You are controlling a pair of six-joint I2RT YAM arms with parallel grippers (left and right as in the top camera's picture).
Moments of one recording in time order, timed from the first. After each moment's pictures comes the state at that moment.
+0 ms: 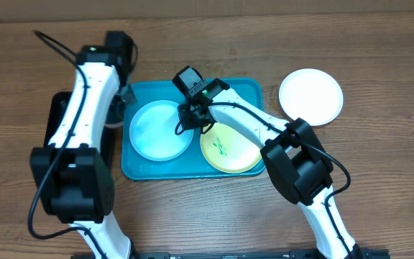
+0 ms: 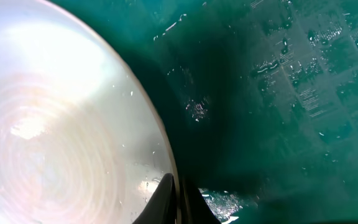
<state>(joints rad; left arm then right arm) -0.03 1.94 1.69 -1.27 -0.40 -0.54 0.70 2.32 1.85 -0.79 -0.10 0.45</state>
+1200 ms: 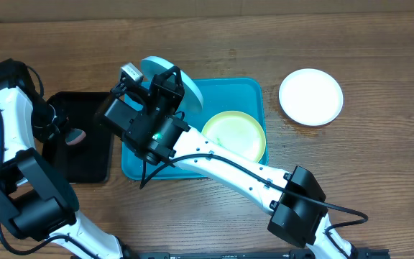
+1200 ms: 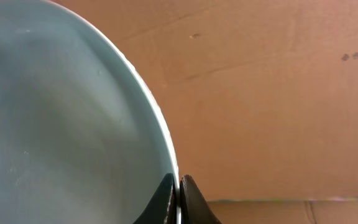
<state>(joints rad) 0.48 1.93 1.58 -1.14 0.06 -0.43 1.06 2.18 2.10 -0.81 1.26 -0.36</state>
